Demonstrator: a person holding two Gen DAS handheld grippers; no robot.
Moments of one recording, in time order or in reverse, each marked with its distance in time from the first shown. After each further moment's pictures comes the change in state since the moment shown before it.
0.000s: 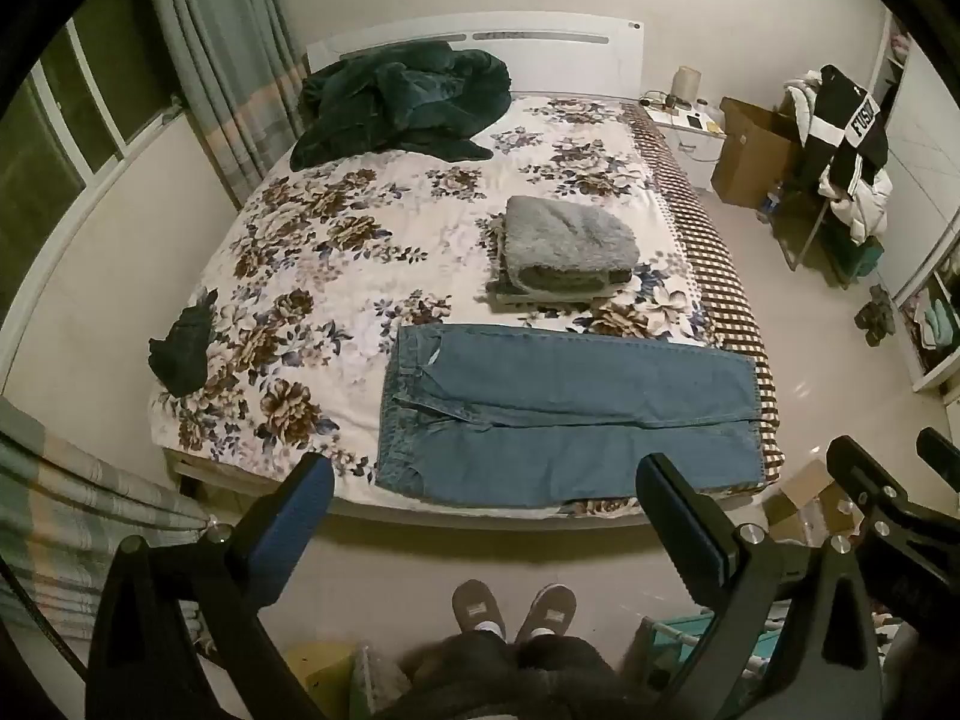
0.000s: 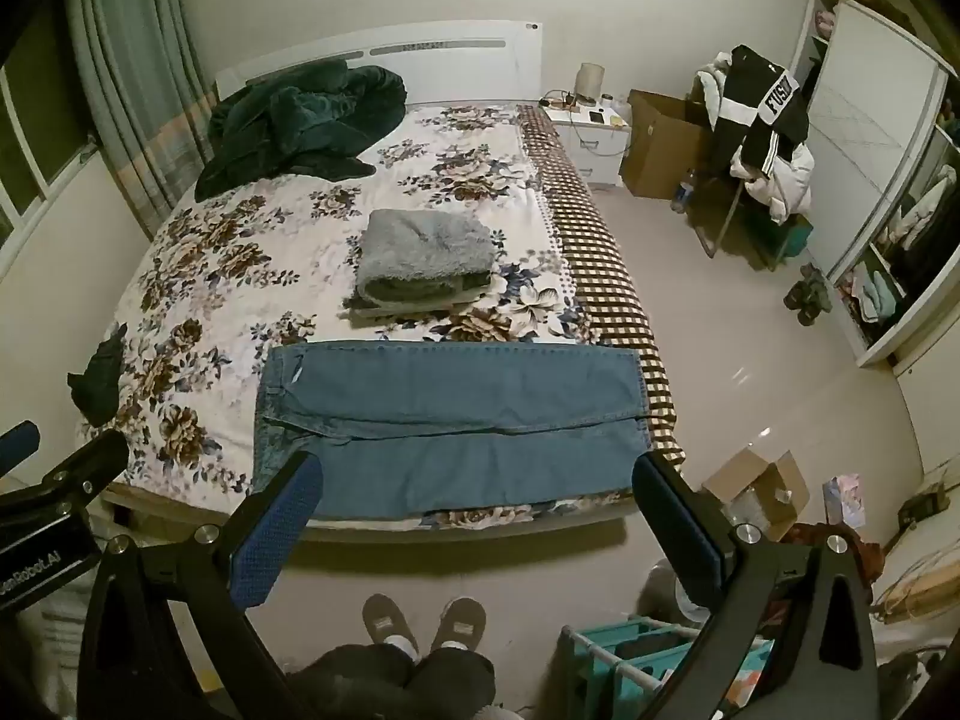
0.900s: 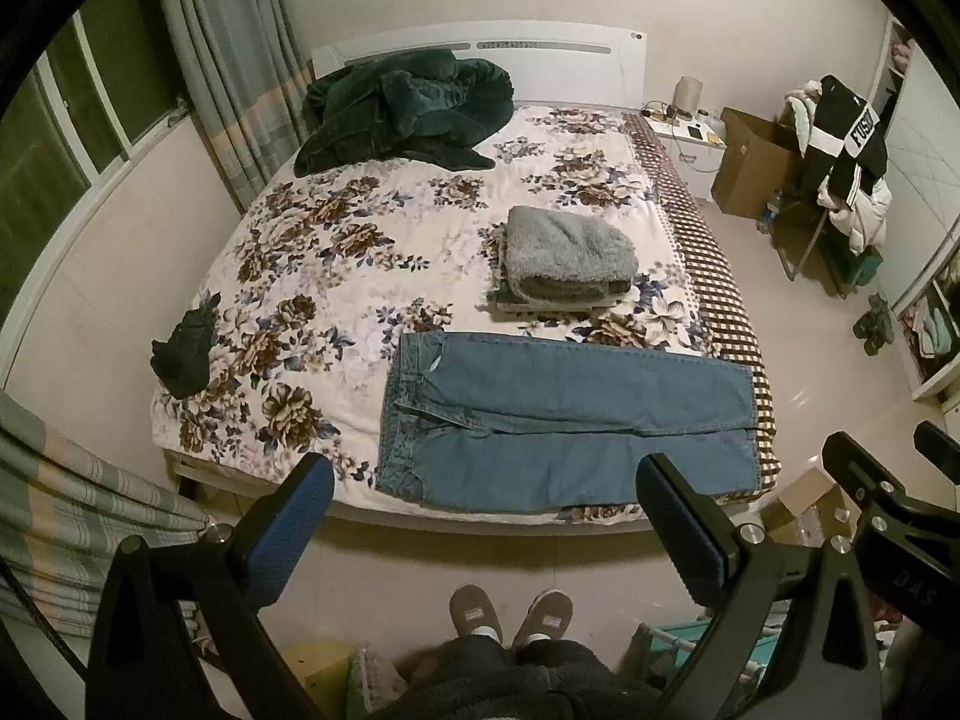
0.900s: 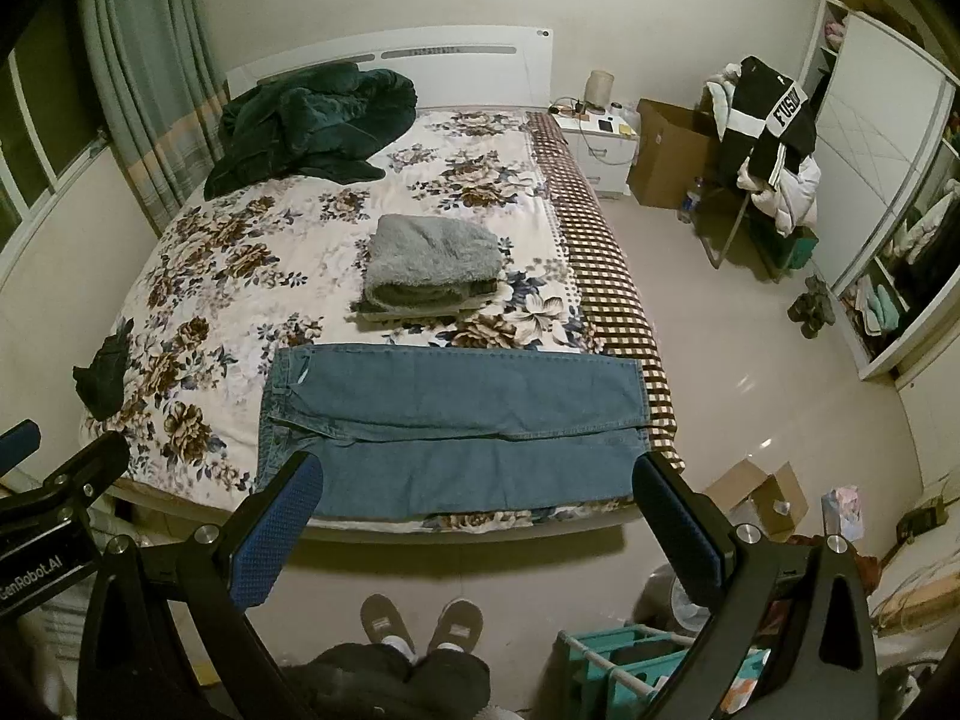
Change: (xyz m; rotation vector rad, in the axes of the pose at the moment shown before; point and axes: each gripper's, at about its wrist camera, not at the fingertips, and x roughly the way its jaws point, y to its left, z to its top) left arm -0.007 0.007 0.009 -0.008 -0.002 -0.009; right arm -0.009 0.013 0.004 -0.013 0.006 -0.002
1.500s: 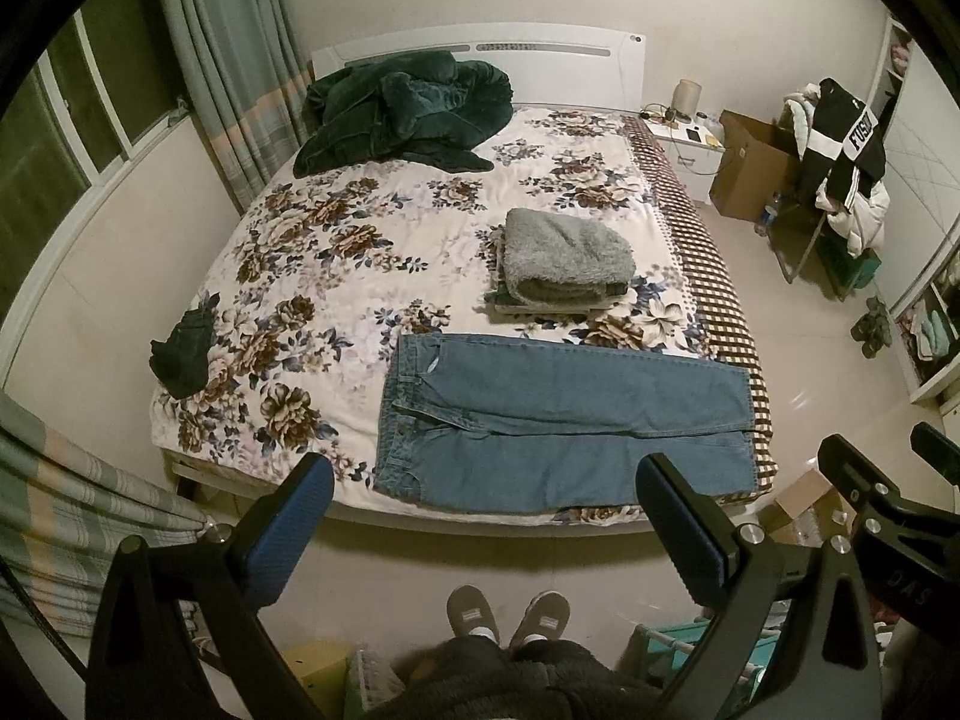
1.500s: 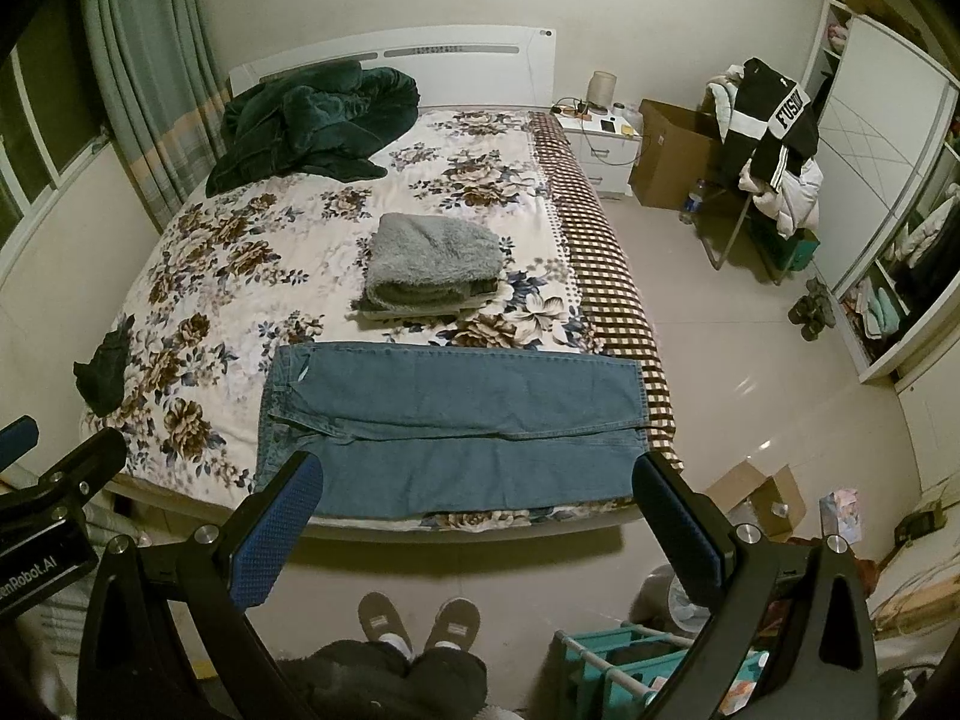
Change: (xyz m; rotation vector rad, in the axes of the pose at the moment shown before) left arm 0.000 -0.001 -0.003 -0.004 -0.006 -0.004; right arm -0.012 0.004 0.003 -0.005 -0.003 -0.001
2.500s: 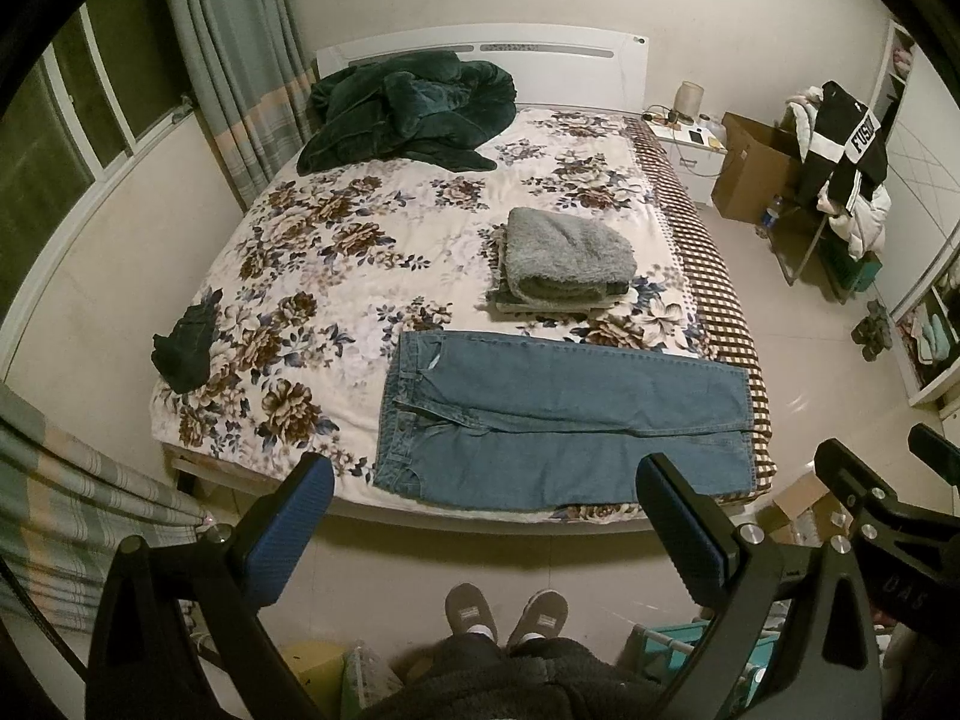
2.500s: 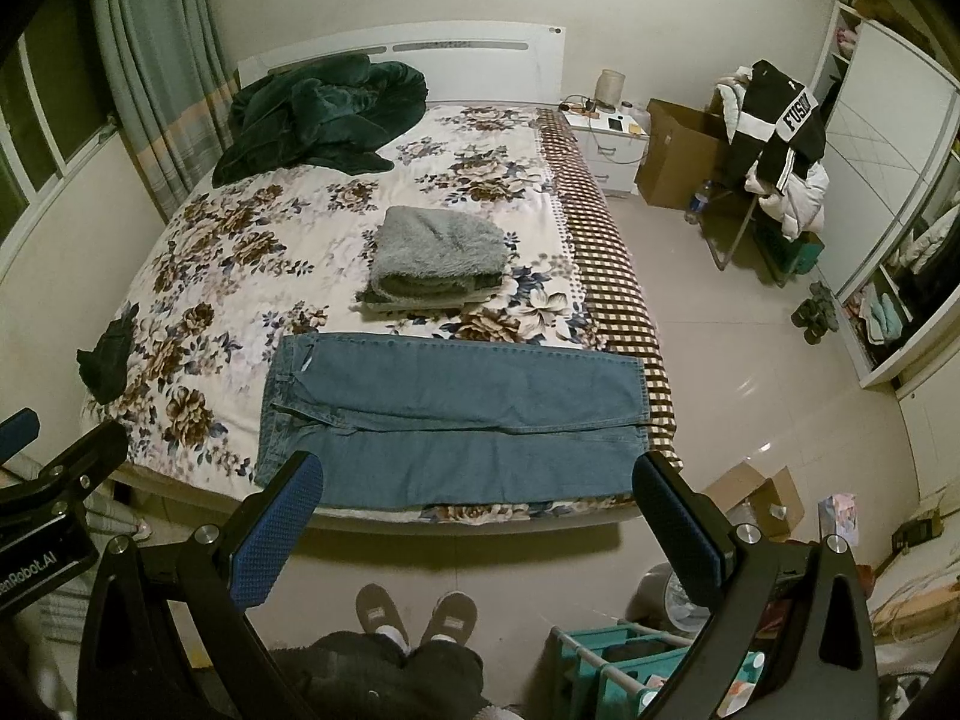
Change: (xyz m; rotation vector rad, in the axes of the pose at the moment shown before) left arm -0.006 -0.001 0.006 -0.002 -0.005 0.001; right arm -0.003 0.006 -0.005 -0.011 0.005 0.004
